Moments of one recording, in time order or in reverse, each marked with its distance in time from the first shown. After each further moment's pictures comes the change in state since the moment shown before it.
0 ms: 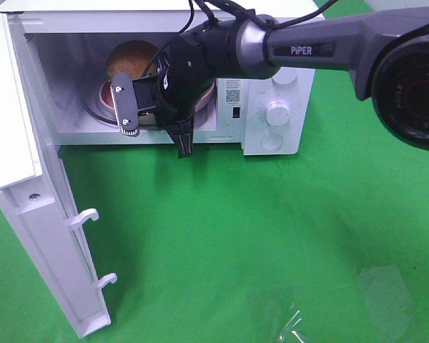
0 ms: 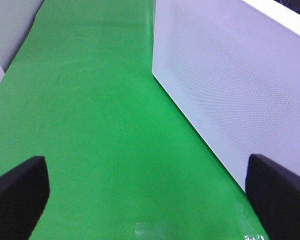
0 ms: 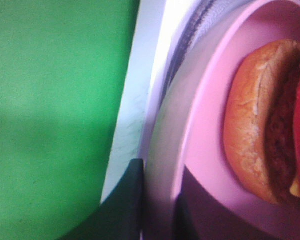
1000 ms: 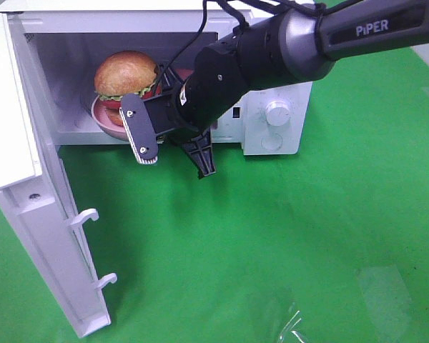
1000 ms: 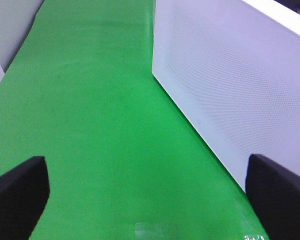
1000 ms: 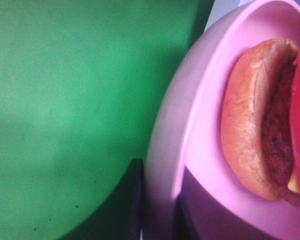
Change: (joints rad) left arm 0.000 0.000 0.000 0.000 0.000 0.000; right arm 0.027 -0.253 0.412 0.020 -0.189 -0.111
